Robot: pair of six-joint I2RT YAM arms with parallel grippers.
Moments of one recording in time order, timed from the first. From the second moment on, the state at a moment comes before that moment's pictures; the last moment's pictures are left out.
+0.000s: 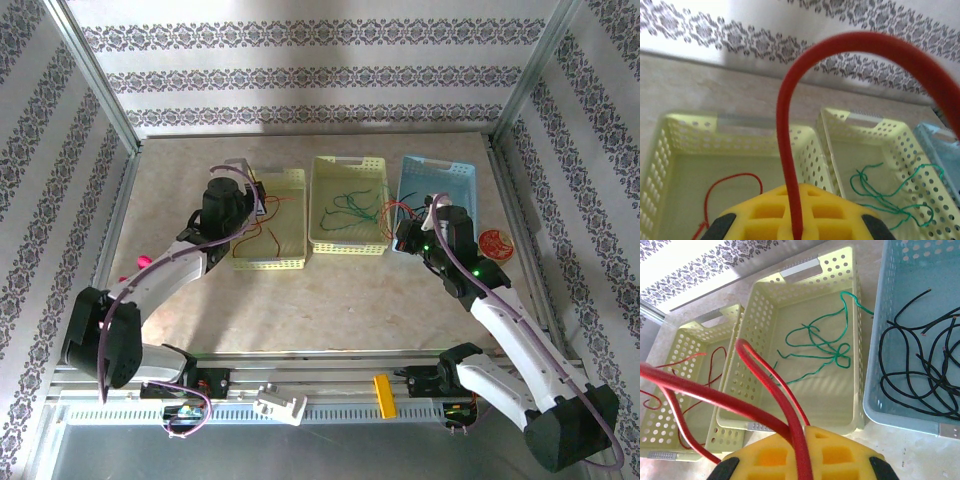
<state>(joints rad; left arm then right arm) -0.35 1.39 0.86 0.19 -0.08 -0.44 0.33 0.90 0.74 -0.38 -0.07 0.55</state>
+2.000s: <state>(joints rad) -0.29 1.04 0.64 -0.28 -0.30 -0.66 0.65 1.66 1.22 -0.20 -0.23 0.59</state>
